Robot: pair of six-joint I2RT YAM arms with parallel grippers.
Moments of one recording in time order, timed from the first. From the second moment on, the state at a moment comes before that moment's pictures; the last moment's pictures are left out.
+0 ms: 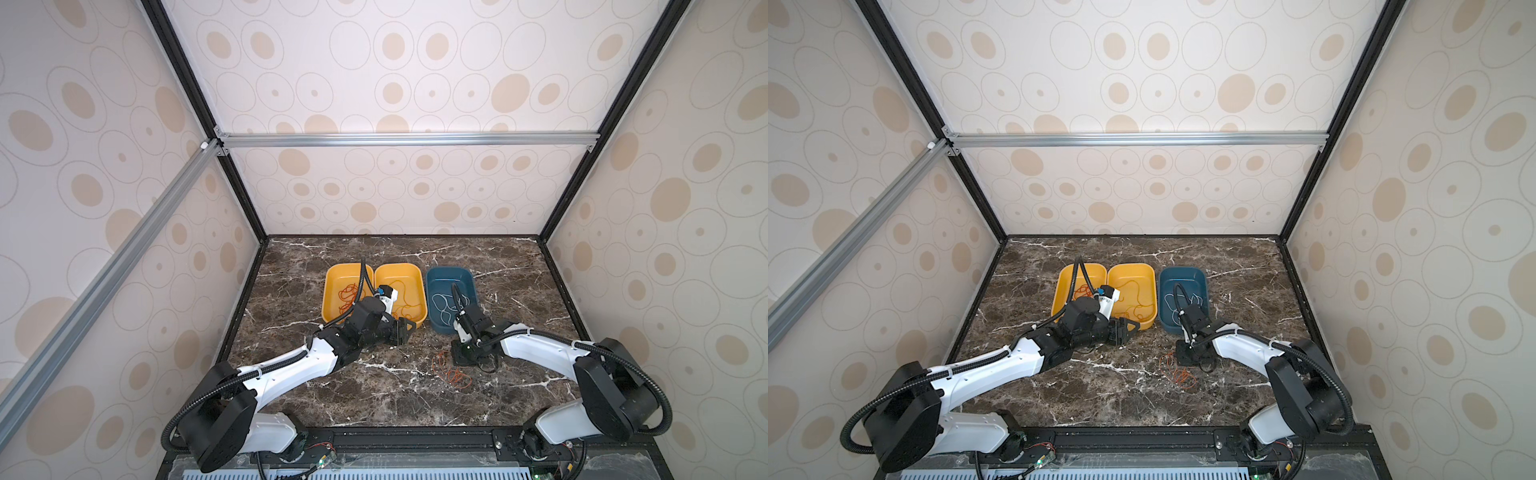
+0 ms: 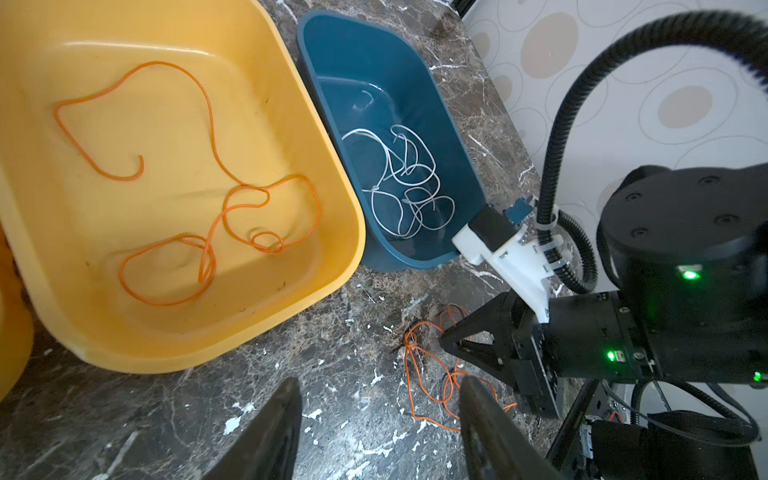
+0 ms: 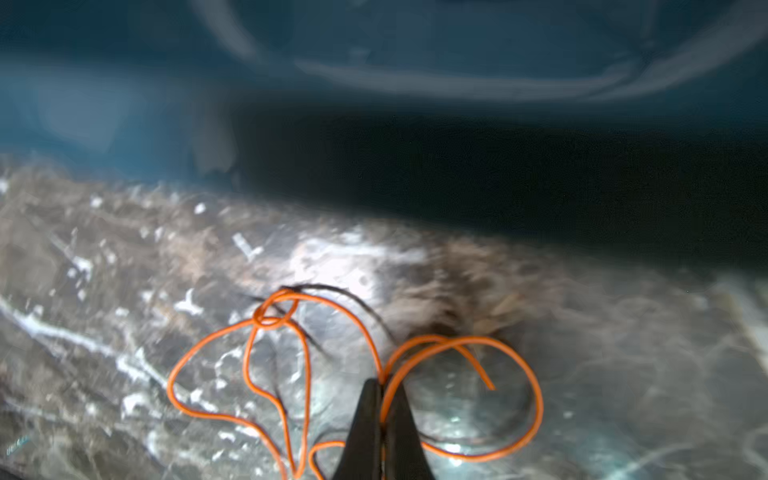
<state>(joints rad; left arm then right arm) -0.76 1.32 0.72 0.01 0.15 -0.59 0.57 1.45 0.72 -0.55 -0.15 0.48</state>
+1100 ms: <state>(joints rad) -0.81 1.27 0.43 0.28 0.39 -0.62 0.60 1.24 0.71 -0.38 -0.51 0.36</state>
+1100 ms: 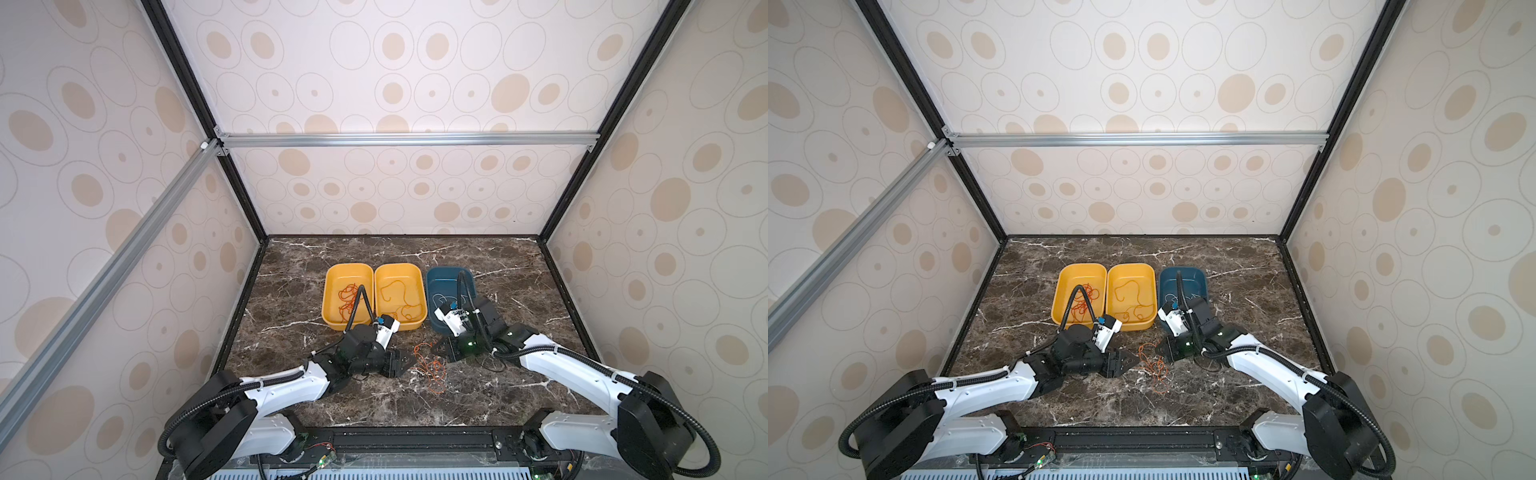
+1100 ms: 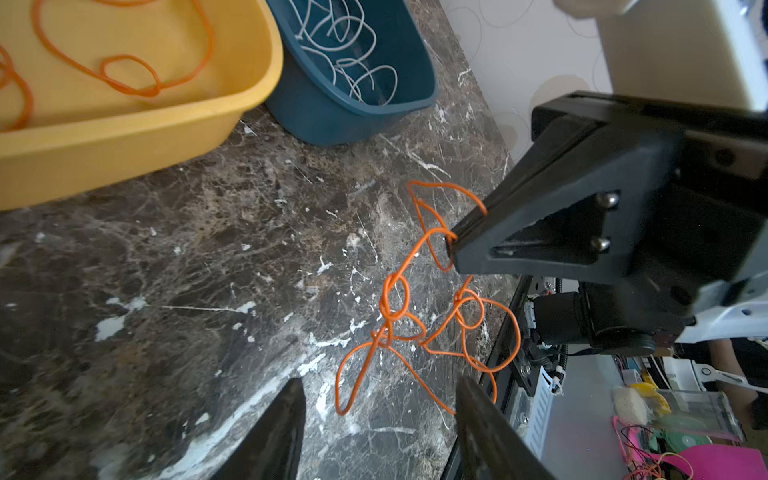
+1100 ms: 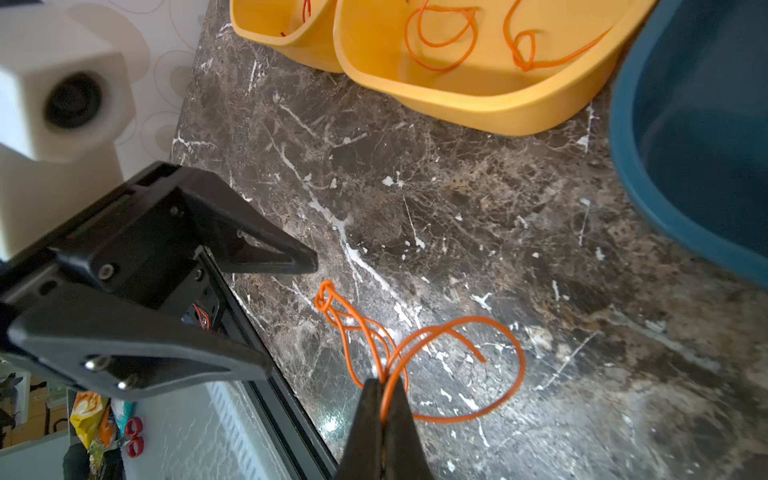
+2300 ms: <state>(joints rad) -0.74 1.00 0.41 0.00 0.17 -0.61 0.60 1.15 0.73 -0.58 -0.01 0.39</state>
